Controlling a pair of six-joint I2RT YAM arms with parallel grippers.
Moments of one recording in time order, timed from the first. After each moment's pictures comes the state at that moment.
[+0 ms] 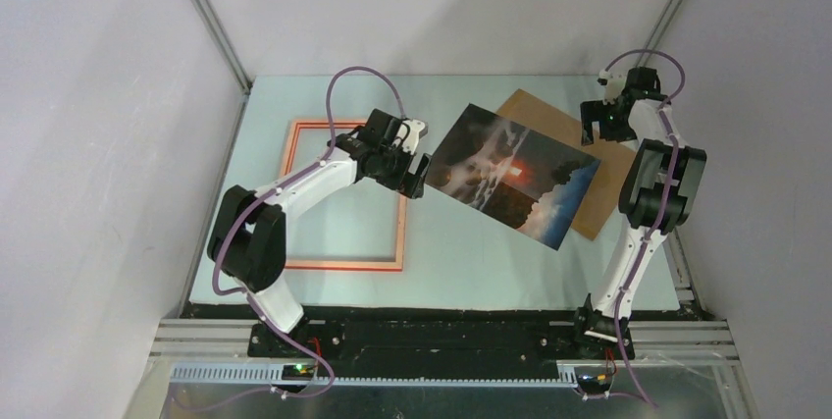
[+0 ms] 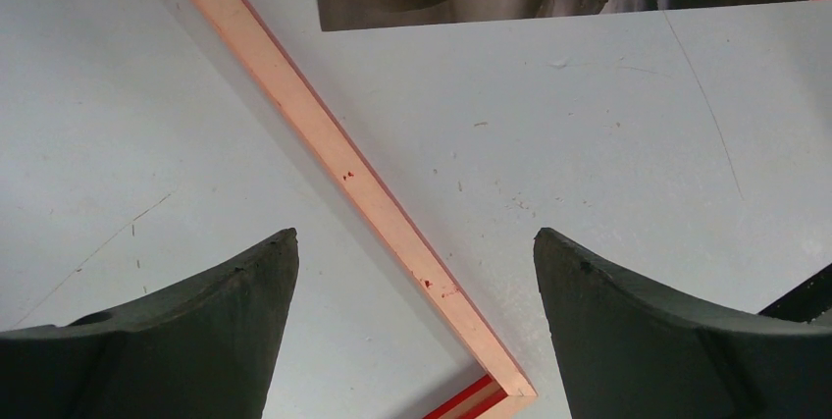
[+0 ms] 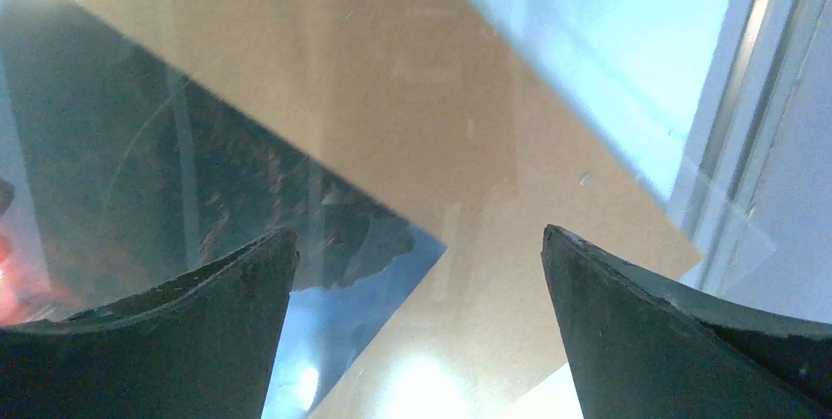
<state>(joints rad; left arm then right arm) -0.54 1.69 1.27 -0.54 0.17 -0.03 -0.25 2.11 1.73 -0.64 -0.16 -0.31</state>
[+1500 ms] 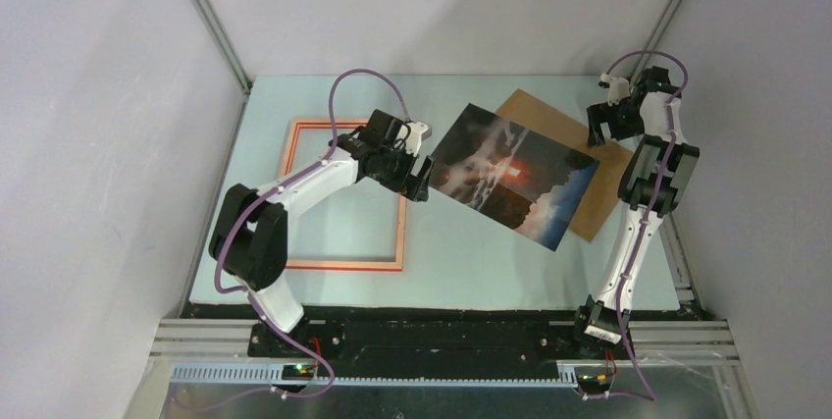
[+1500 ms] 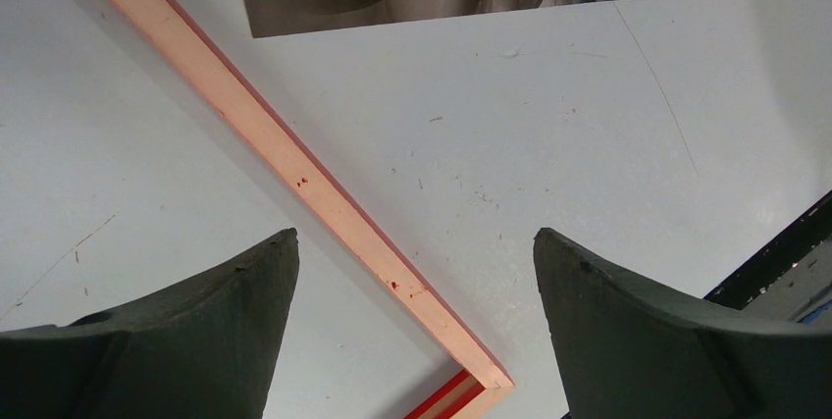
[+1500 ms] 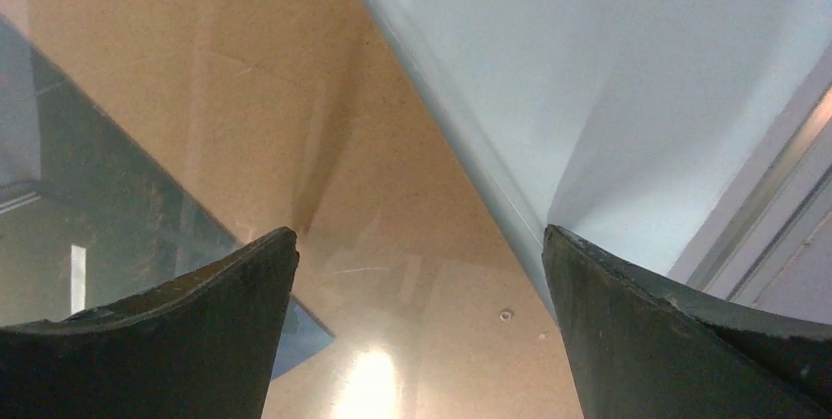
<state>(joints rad) -0.54 1.70 1.27 -0.54 0.27 -0.03 -0.34 2.51 2.26 -0.94 -0.36 -0.59</state>
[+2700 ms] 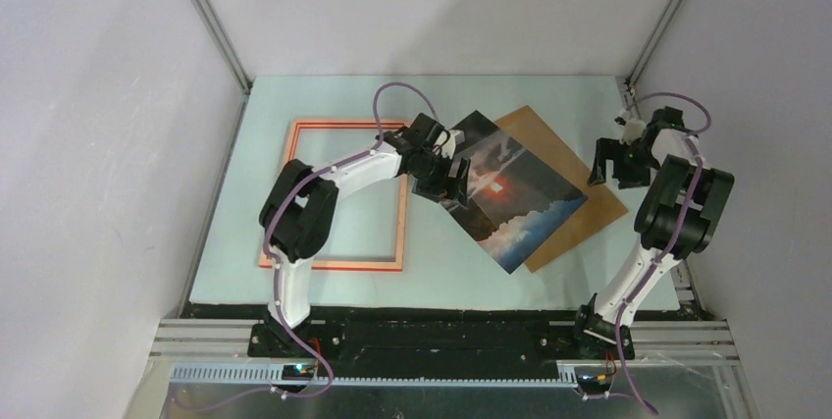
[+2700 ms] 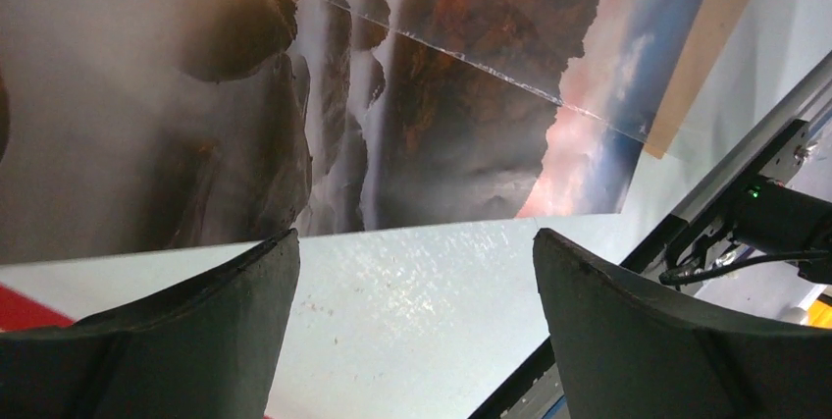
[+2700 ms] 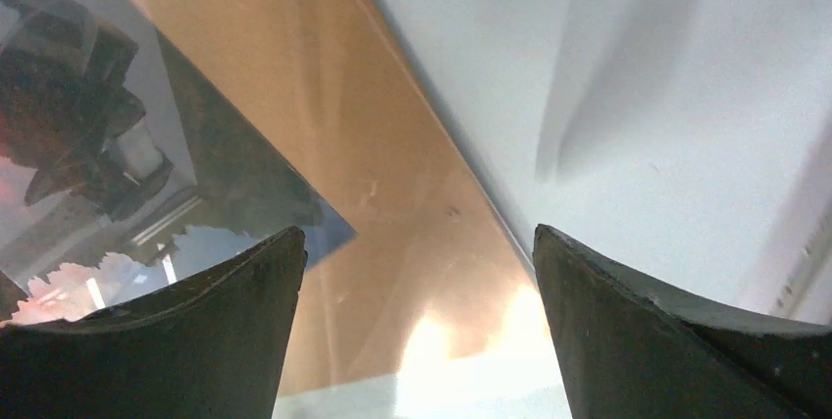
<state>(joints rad) -0.65 1.98 1.48 -0.53 0.43 -0.32 -0.39 1.94 1.41 -0.72 -0.36 -0.34</state>
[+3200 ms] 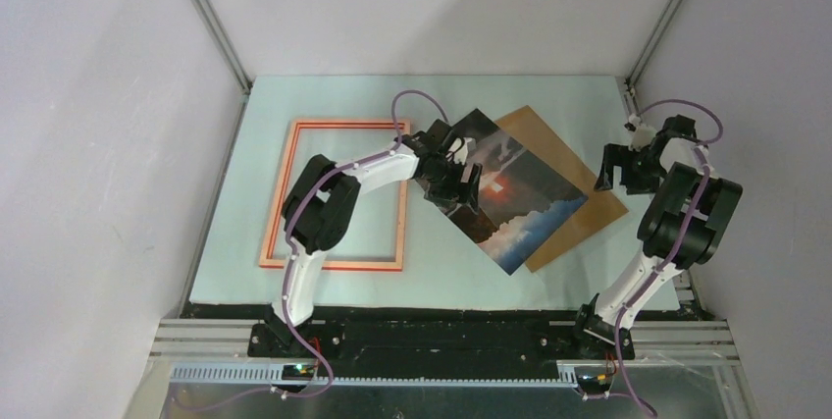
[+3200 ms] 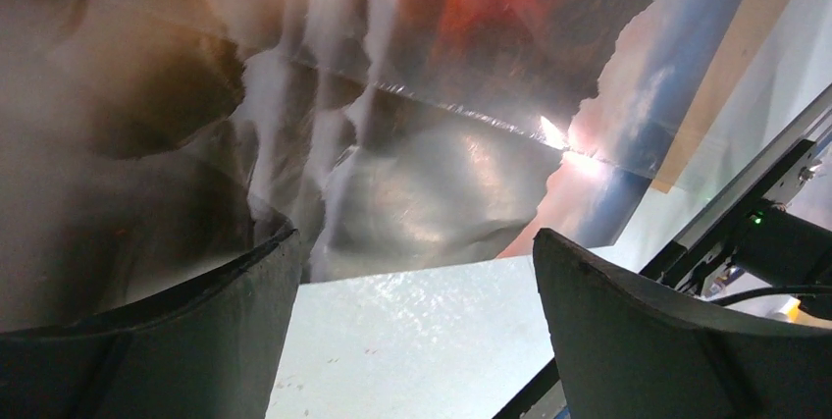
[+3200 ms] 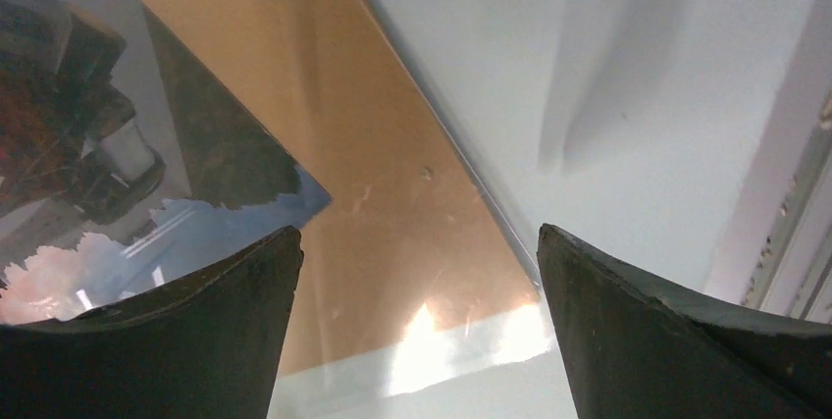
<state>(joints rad) -0.69 2.13 1.58 -0.53 0.43 -0.37 -0.48 1.86 1.31 -0.69 -0.37 -0.37</state>
